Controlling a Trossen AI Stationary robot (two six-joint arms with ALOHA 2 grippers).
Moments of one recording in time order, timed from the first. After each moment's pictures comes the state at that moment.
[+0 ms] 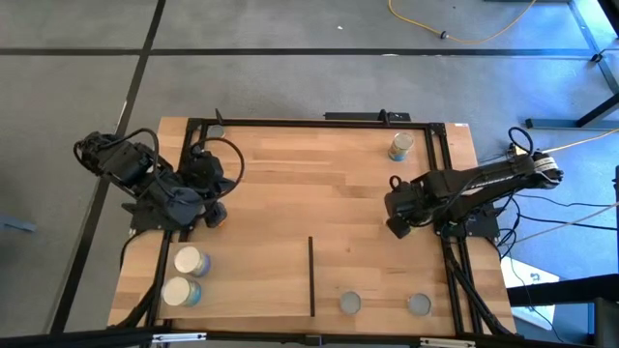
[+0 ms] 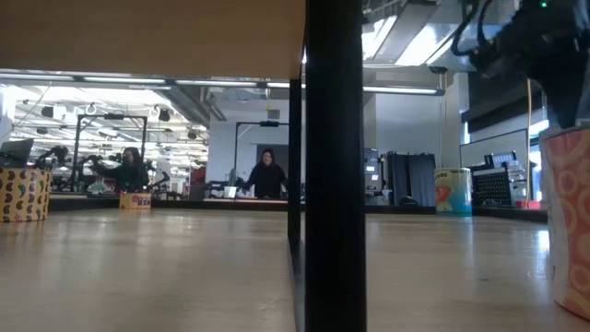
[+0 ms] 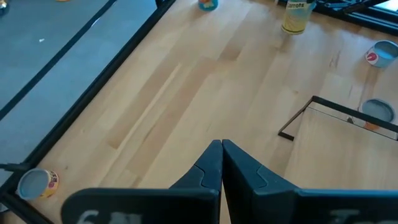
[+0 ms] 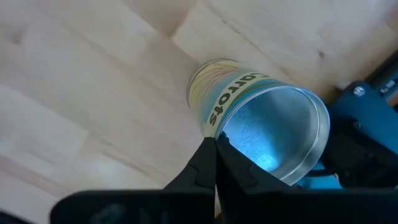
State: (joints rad) left arm -0.53 1.30 1.82 -1.57 -0.67 -0.88; right arm 0.19 1.23 0.97 -1.32 -0.05 1.12
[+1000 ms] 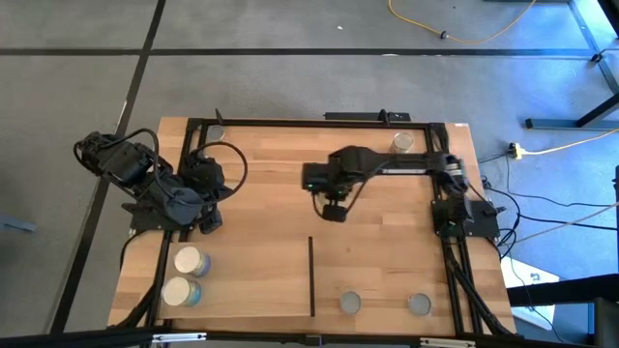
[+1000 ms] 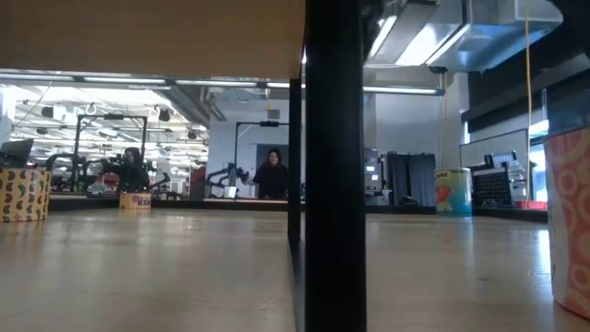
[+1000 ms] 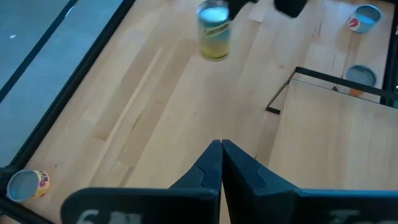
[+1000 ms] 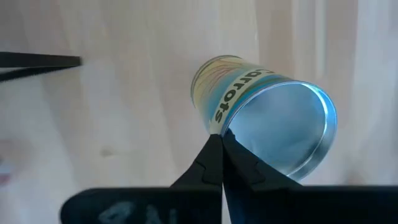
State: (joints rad) left arm -0.53 1.30 1.82 -1.57 -0.56 -0.80; right arm 0.02 2.02 2.03 -1.44 0.13 0.13
